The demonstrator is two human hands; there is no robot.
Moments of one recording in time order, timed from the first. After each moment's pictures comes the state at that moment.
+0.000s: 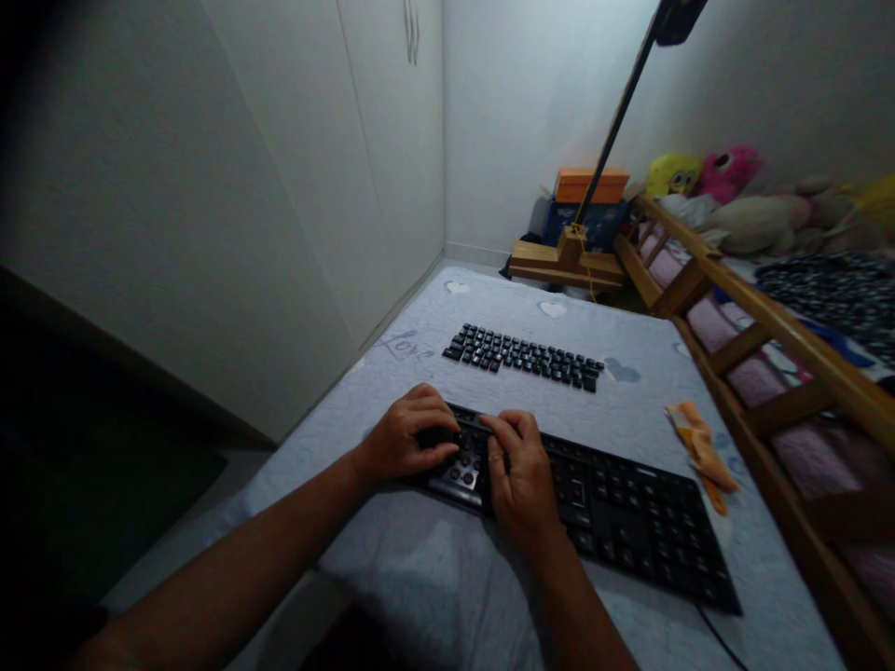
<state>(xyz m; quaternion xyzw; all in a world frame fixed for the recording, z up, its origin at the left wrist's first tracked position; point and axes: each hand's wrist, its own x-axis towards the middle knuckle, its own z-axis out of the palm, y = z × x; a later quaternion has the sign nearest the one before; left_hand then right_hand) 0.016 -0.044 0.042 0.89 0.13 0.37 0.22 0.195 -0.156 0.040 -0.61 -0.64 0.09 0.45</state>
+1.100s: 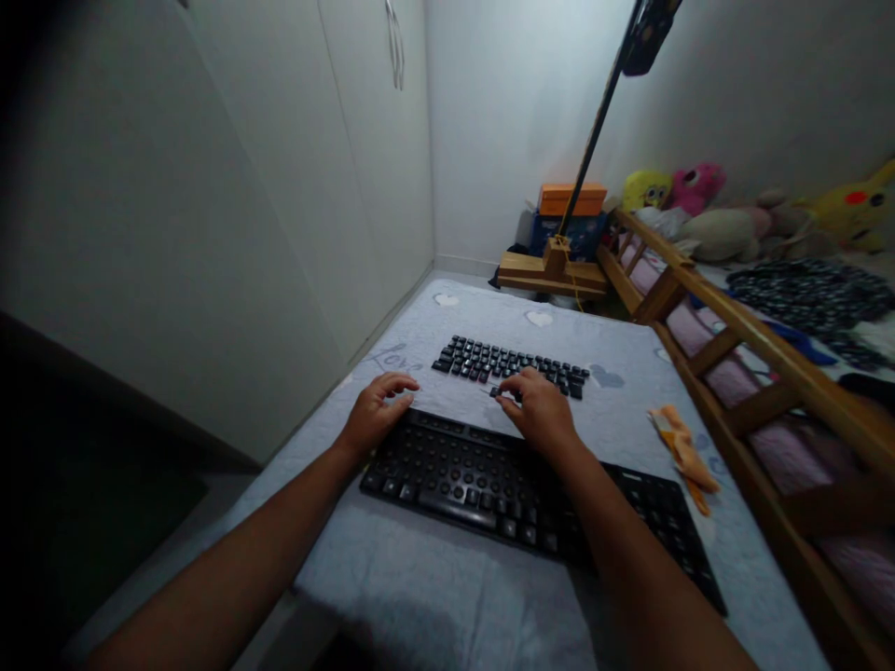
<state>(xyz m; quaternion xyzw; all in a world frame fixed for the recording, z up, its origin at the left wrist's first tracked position) 0.002 0.008 0.010 0.77 0.40 0.40 0.30 0.270 -0.080 0.065 -0.71 -0.68 0.03 0.20</state>
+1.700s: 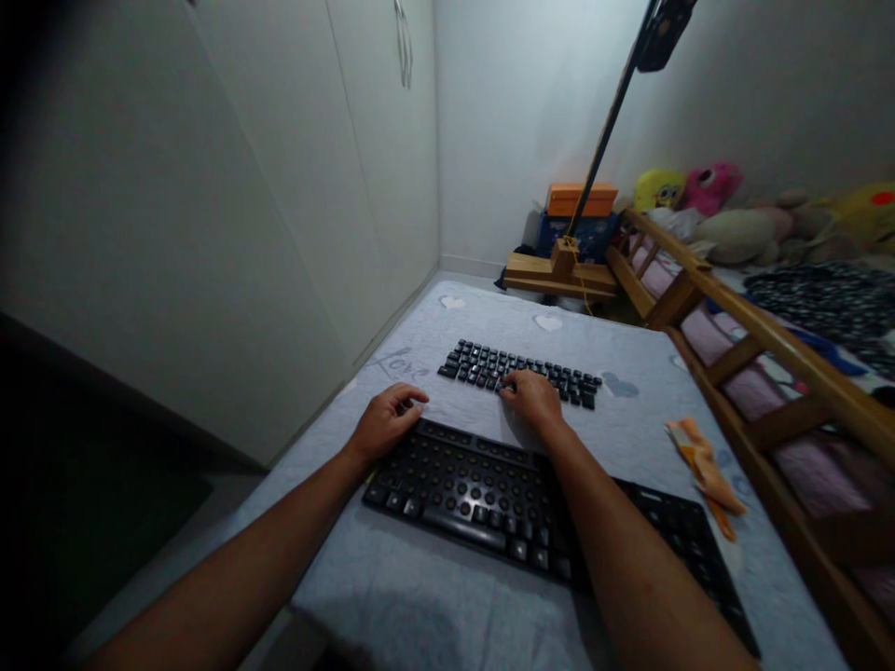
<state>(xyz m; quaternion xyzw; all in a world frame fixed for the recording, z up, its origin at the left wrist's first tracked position) 0.008 0.011 0.003 0.77 0.42 0.36 0.32 0.278 -0.020 0.029 -0.78 -0.62 0.04 0.10</state>
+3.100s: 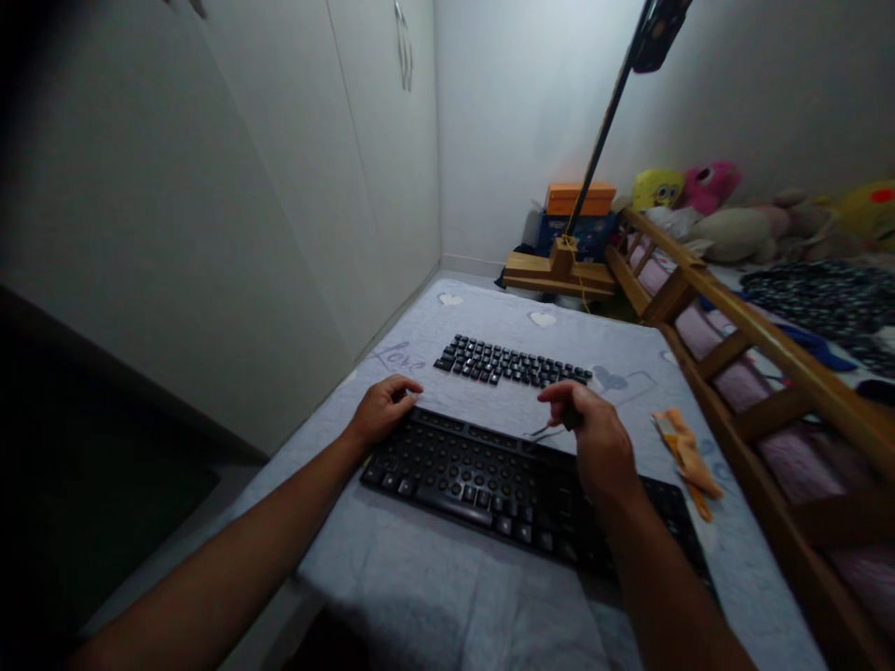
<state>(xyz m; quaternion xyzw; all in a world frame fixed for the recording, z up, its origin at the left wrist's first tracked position) 0.008 0.011 0.004 0.76 0.43 0.36 0.33 0.280 -0.138 0.099 -0.65 -0.51 0.21 0.53</state>
